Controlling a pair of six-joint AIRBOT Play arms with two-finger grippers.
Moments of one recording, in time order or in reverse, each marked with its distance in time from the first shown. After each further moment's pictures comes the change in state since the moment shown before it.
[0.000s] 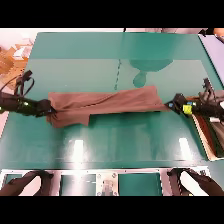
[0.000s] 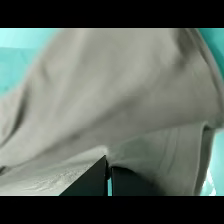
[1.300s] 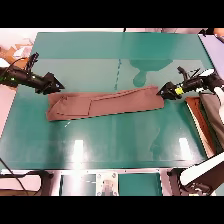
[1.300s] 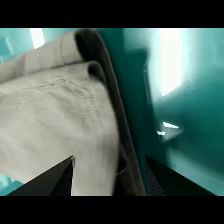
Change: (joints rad) left arm 0.041 -0.520 0.418 -0.206 -0.025 0.063; right arm -0.051 -0.908 0.758 -0.050 0.365 -0.315
